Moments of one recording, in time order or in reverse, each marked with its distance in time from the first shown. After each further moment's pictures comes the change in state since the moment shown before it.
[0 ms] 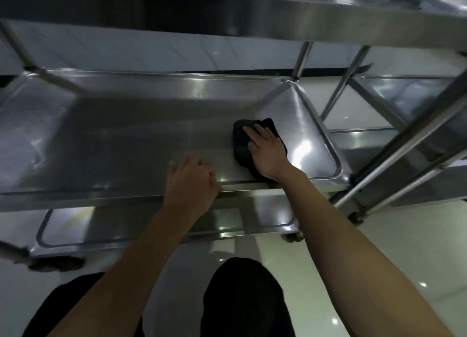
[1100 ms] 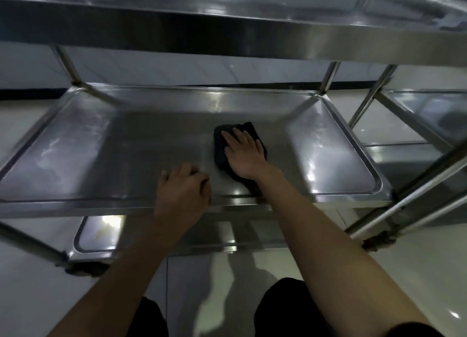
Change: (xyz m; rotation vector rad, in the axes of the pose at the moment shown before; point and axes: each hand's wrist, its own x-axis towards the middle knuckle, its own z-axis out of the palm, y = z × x) left_hand -0.003 -0.089 -0.025 0.084 0.016 -0.047; right_hand 0.055 -0.113 0.043 0.024 -0.159 -0.052
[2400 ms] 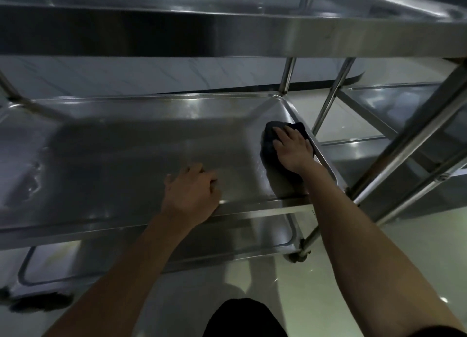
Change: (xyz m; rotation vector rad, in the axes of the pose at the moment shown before) left_hand 0.048 0.121 0.033 -0.033 -0.117 0.110; right_hand -0.027 0.227 -0.075 -0.016 0.212 0.321
